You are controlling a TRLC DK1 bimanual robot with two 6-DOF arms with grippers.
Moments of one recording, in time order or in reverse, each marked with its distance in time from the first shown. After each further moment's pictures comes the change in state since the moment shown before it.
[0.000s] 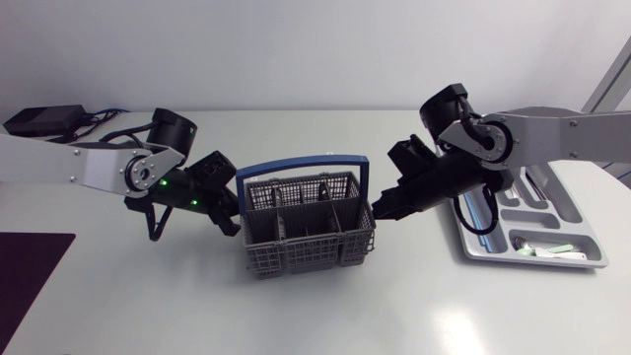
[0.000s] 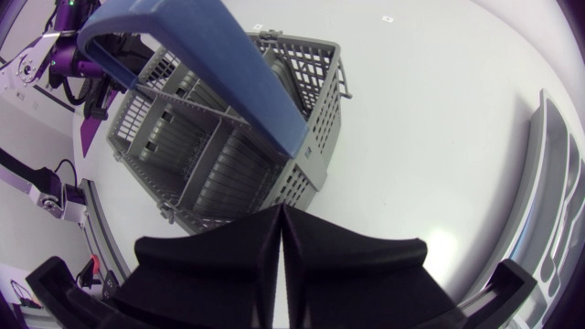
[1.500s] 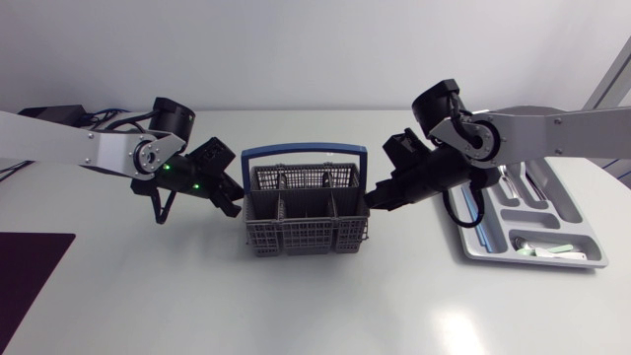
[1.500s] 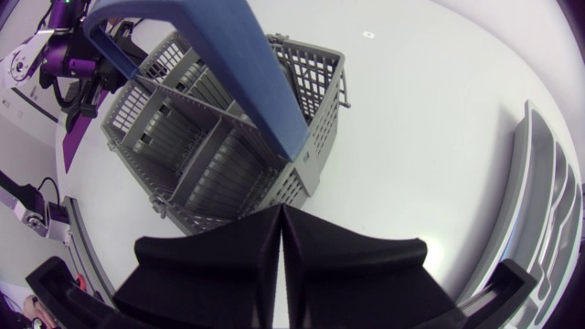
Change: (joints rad) left arm 0.050 0.089 0.101 0.008 0.027 -0.005; right arm 0.014 0.035 0.026 0.079 0.095 0.039
